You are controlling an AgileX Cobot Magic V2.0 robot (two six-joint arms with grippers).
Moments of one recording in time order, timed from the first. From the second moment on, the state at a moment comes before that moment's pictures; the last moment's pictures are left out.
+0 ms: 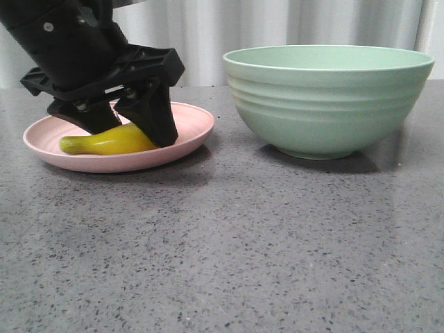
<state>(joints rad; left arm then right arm) -0.62 1.59 -1.13 -0.20 0.62 -0.02 -0.13 0.33 -0.37 0.10 0.40 -0.01</state>
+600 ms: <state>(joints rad) -0.62 1.59 -1.18 -0.16 0.73 -0.02 -0.03 0.35 -0.45 0.10 0.50 -0.02</state>
